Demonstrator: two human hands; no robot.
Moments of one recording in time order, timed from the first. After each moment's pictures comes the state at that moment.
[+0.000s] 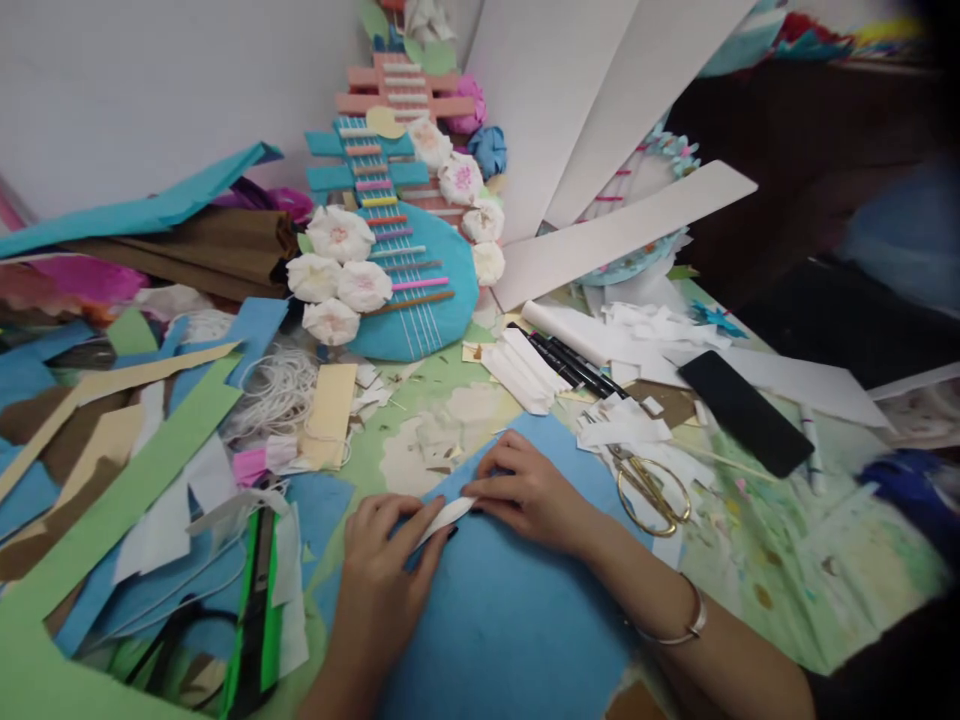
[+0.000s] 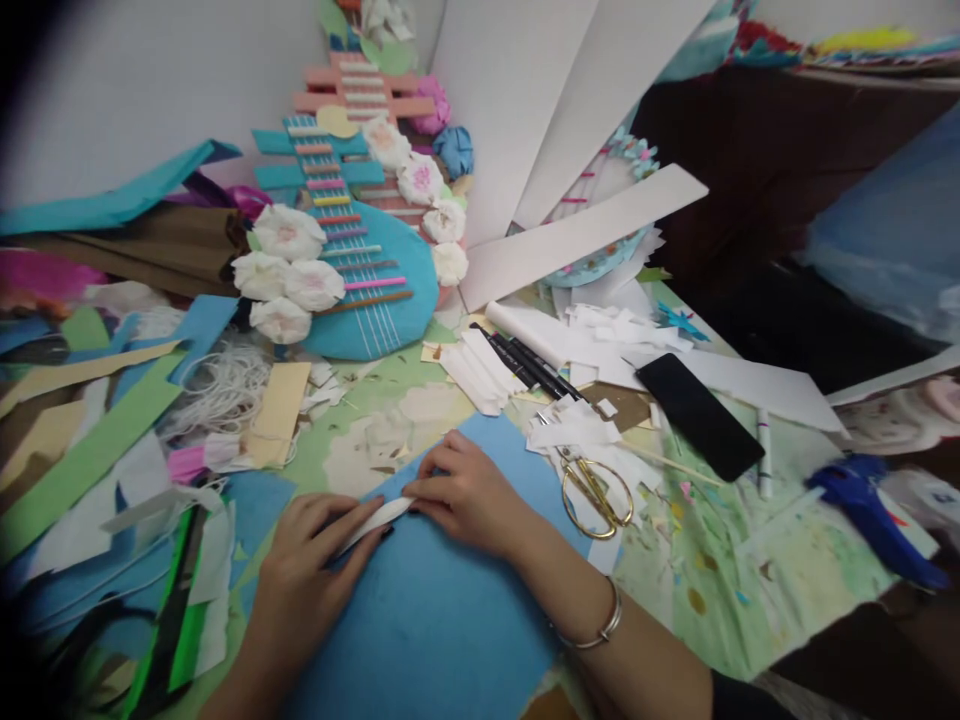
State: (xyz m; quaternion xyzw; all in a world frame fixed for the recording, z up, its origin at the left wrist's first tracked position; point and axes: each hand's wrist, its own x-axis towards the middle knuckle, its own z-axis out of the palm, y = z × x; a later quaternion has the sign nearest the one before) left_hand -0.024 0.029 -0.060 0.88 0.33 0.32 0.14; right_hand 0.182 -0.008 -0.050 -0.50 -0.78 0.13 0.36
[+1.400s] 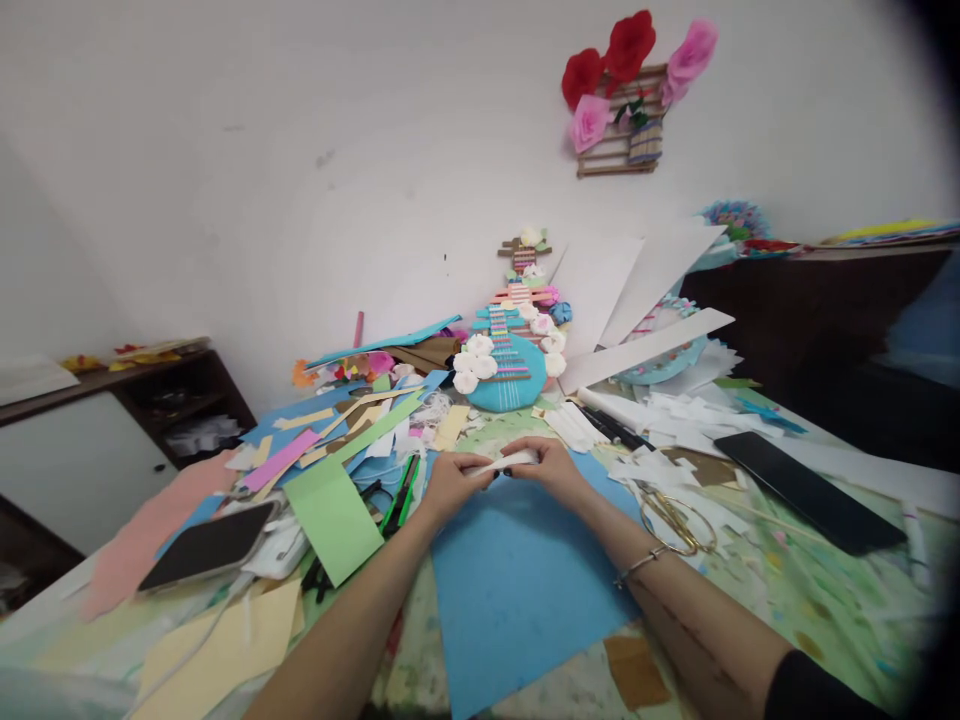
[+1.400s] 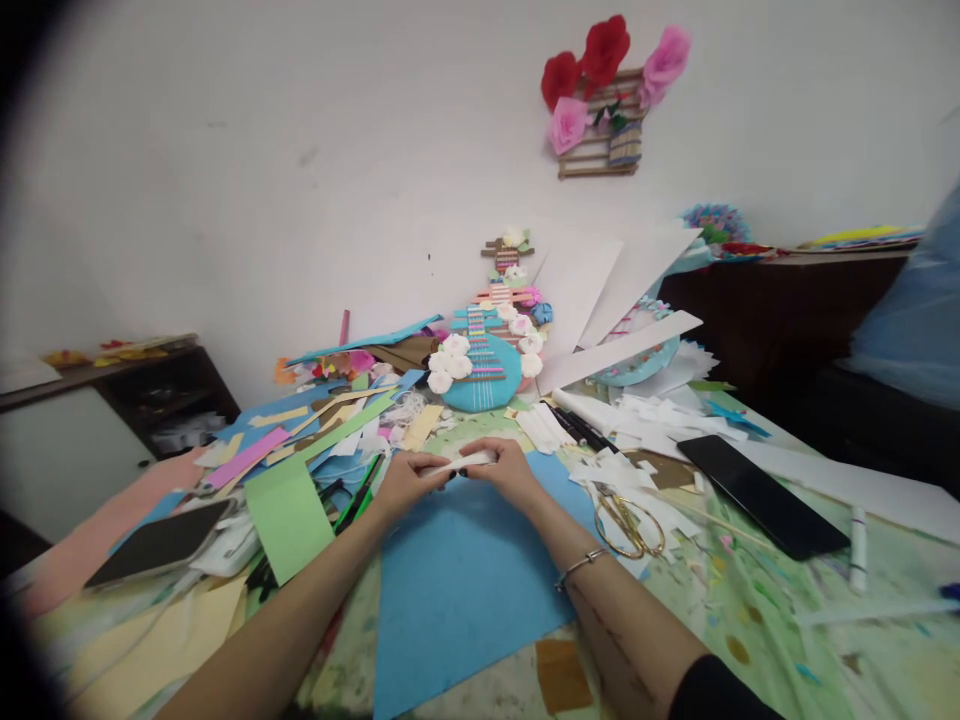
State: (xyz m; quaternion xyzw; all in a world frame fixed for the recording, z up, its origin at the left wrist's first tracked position) left_hand -0.025 0.027 -0.028 0.75 0.41 0.39 0.36; right_hand 0.157 0.003 -0.034 -0.47 -0.61 0.37 0.53
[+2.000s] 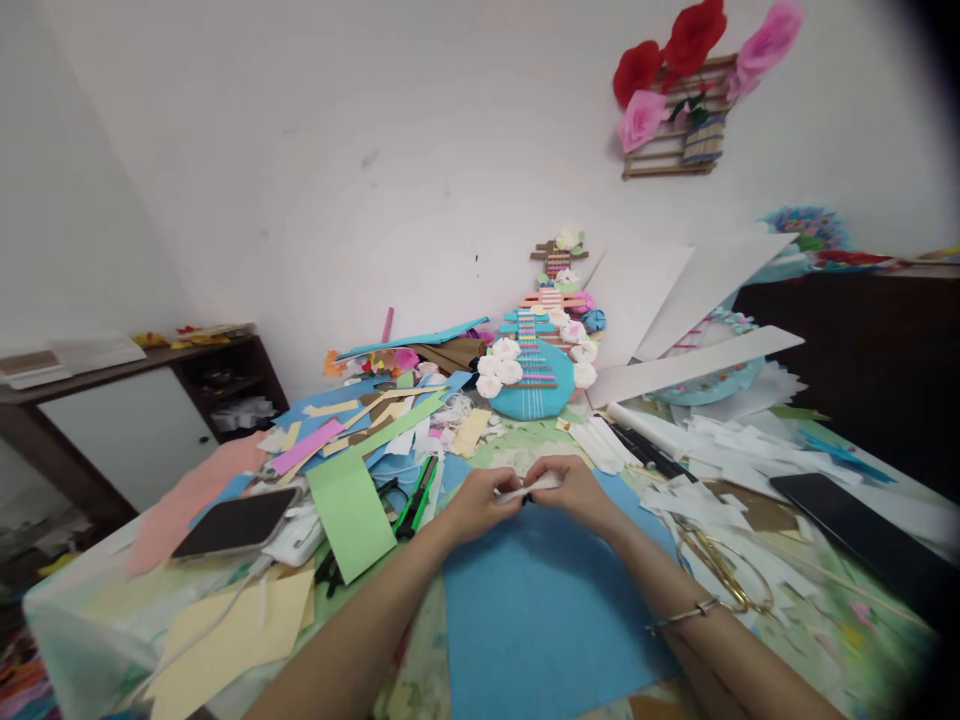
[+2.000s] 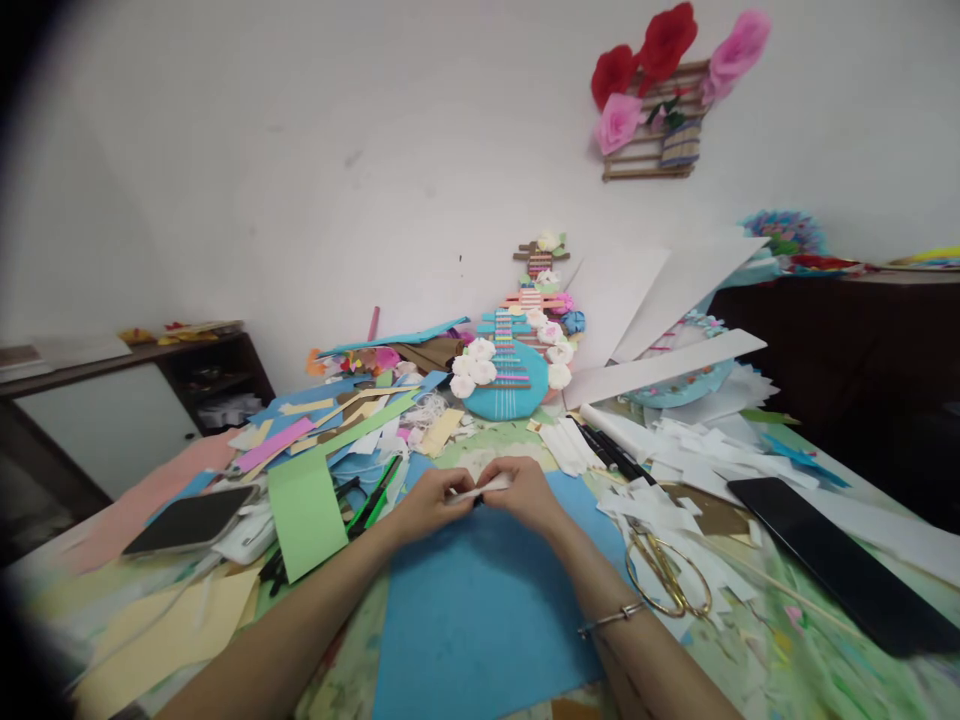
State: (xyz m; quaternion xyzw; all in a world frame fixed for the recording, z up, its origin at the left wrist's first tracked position) left_hand -0.021 0.023 -0.029 0.84 0.35 0.29 0.30; right_hand 0.156 0.002 -0.028 -0.48 -0.66 0.36 0.44
